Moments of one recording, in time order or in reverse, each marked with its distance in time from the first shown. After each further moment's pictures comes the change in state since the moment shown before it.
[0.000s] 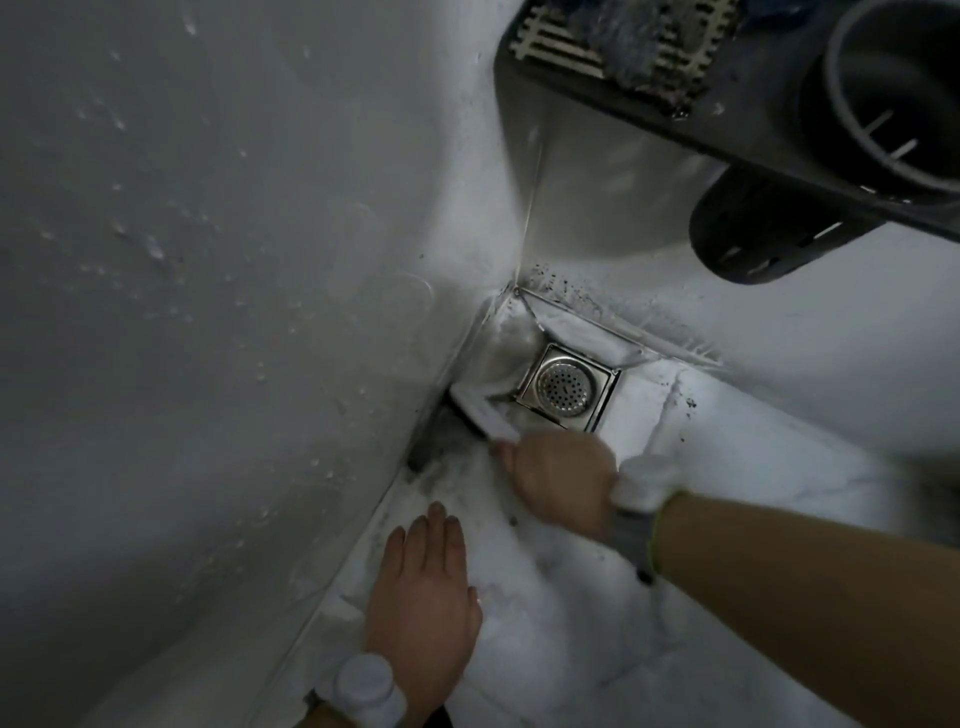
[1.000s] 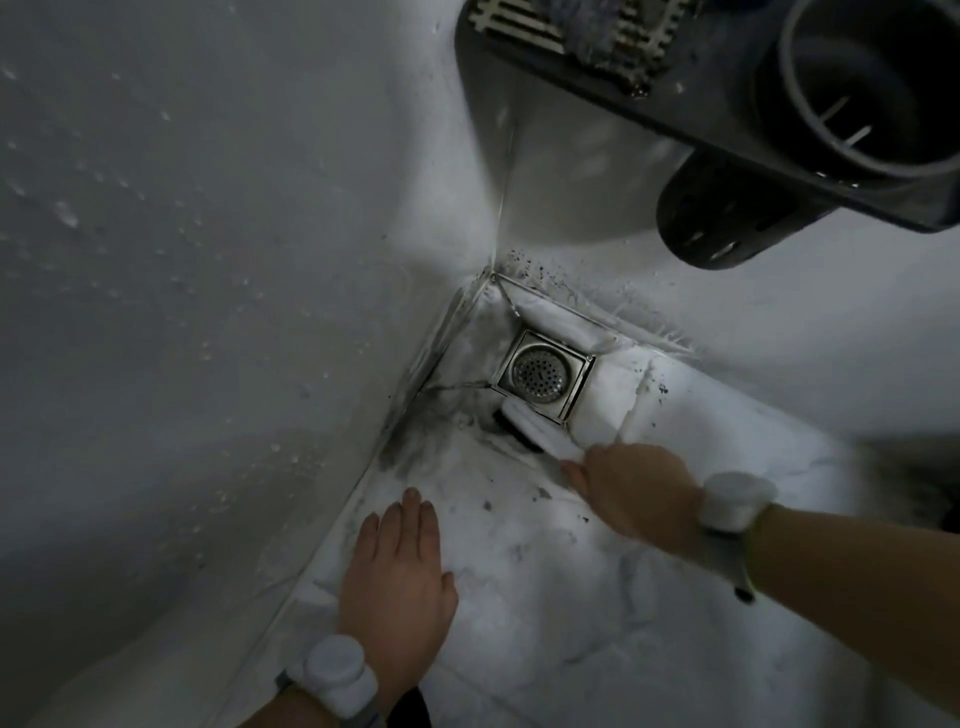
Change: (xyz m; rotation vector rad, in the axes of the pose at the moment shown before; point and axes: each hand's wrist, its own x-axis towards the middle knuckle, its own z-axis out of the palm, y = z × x) left_hand -0.002 0.003 -0.004 0.021 -0.010 -0.009; right_hand -0.056 0.075 0.010 -0.191 0.000 0.229
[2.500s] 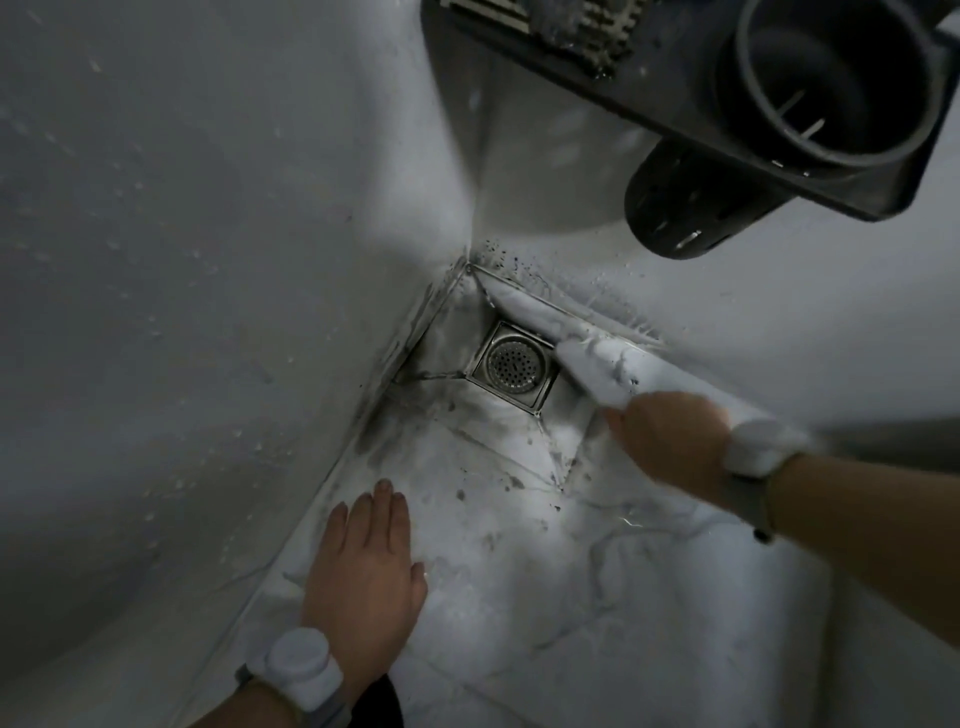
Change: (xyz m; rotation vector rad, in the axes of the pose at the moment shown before) left_hand -0.001 -0.005 0.004 0.044 0.045 0.027; right_hand 0.009 0.071 -0.019 -0.258 0.097 0.067
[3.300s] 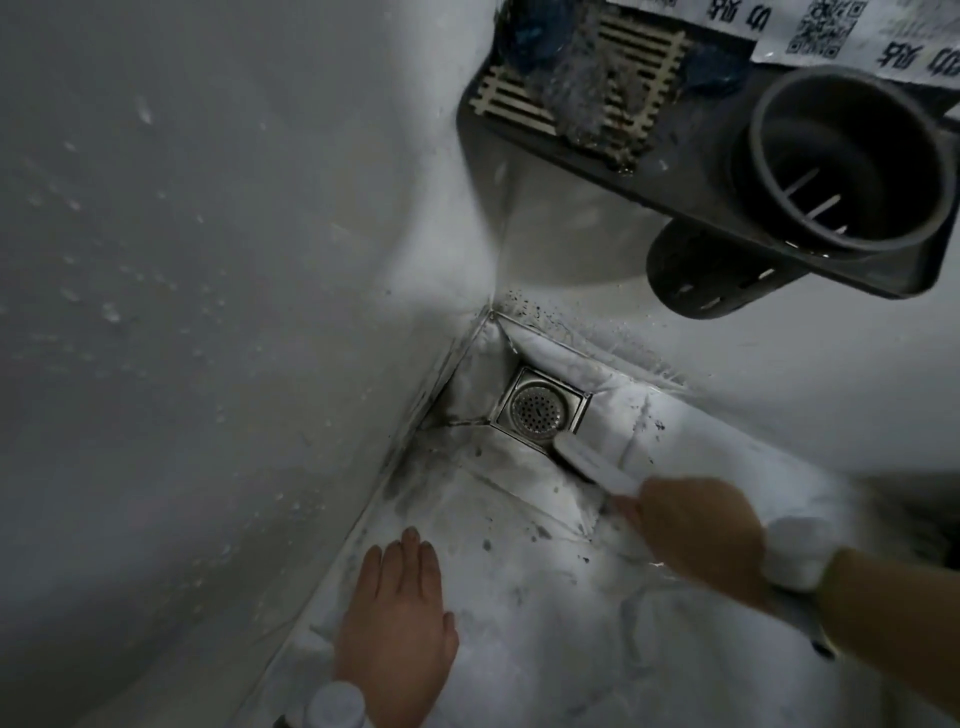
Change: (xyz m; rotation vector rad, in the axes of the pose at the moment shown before) left_hand 0.008 0.006 -0.003 -0.041 -0.105 -0.023; right_hand -0.026 -0.023 -0.002 0.100 -0.037 -0.014
